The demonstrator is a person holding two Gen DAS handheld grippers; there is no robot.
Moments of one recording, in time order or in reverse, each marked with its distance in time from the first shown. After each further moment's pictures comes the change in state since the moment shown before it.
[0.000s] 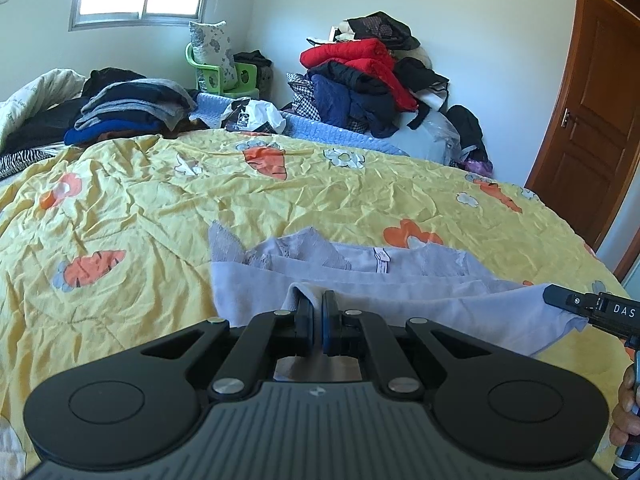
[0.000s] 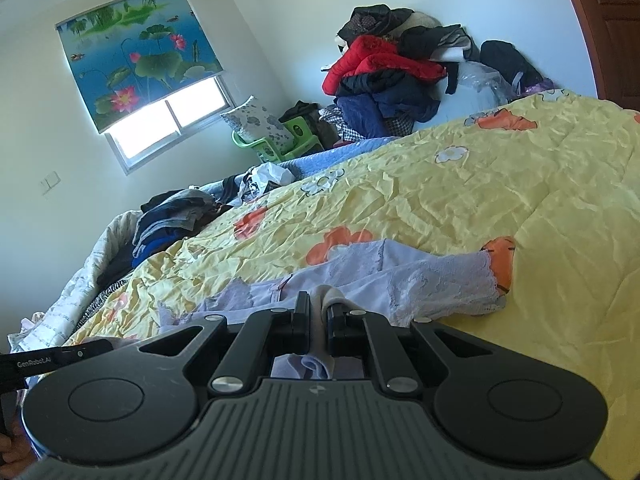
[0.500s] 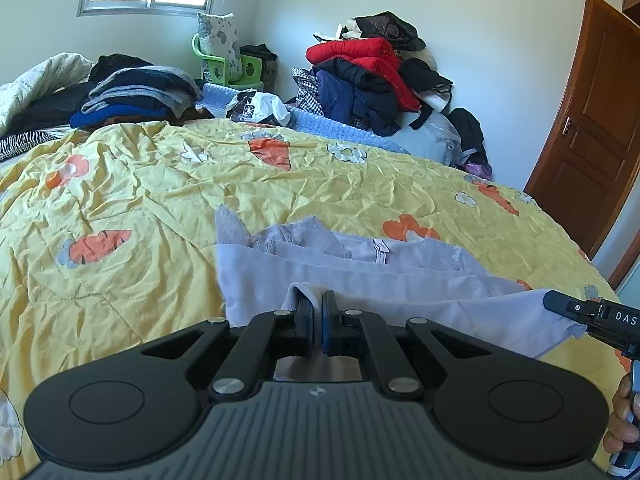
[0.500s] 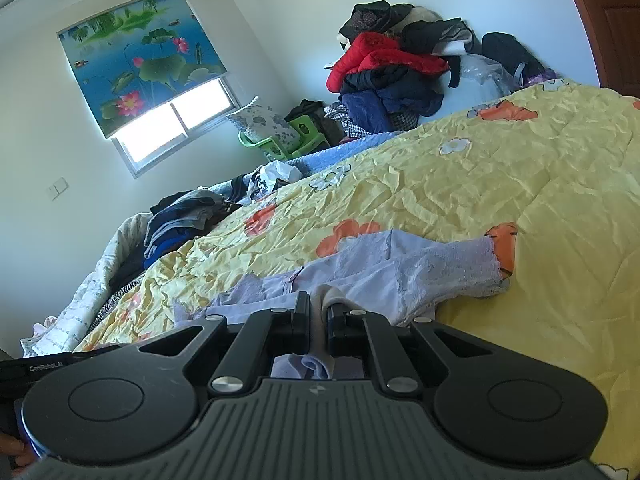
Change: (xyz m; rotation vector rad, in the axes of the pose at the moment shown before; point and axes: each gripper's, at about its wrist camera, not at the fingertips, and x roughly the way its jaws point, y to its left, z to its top) left arm -0.013 0.007 -0.010 -0.045 0.010 -0.011; right arm -0.014 0.000 -0.007 0.030 0.005 0.032
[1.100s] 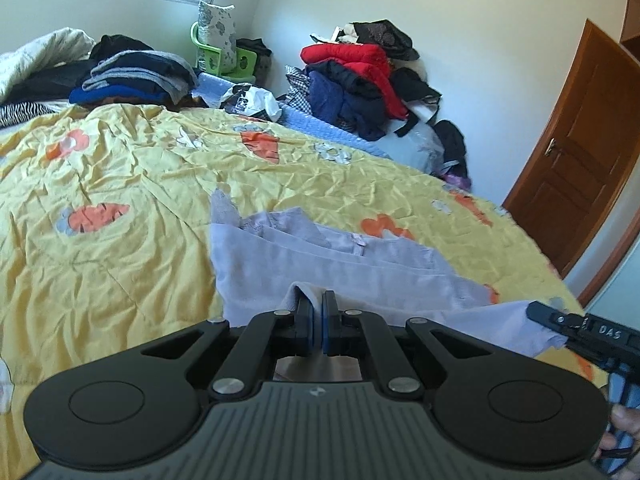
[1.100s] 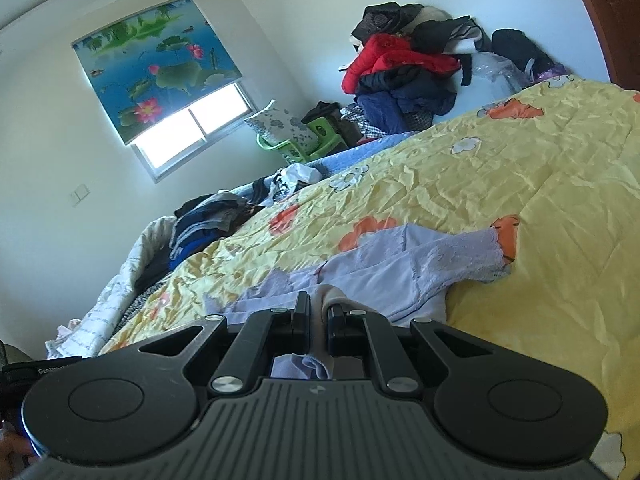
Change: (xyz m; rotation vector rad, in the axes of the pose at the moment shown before) left arm -0.026 0.010 -0.011 -0.077 0.002 -0.071; right arm -0.034 0.003 -0.004 0.022 -0.003 0.061
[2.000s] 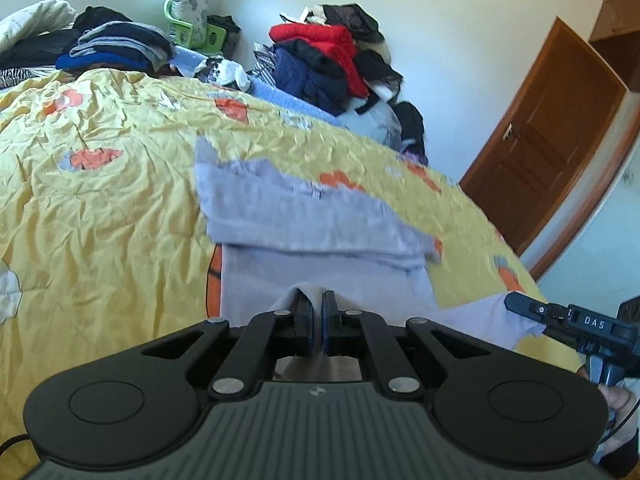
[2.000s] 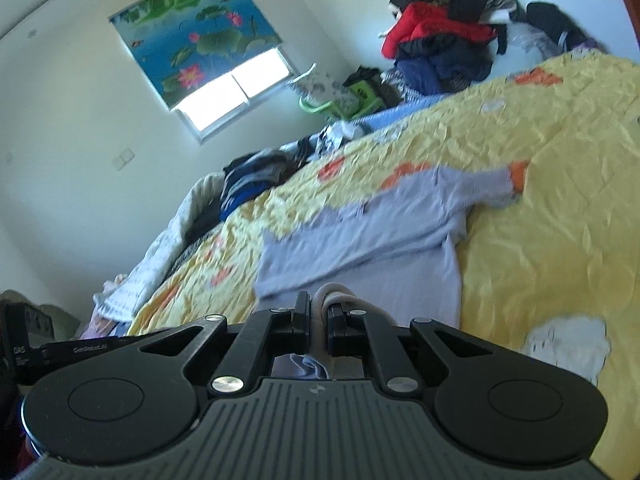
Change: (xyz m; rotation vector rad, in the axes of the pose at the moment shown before) left arm -0.073 0.011 -0.050 -0.031 0.059 -0.149; right arm -0.082 0.013 -0.033 -0.021 0.108 0.130
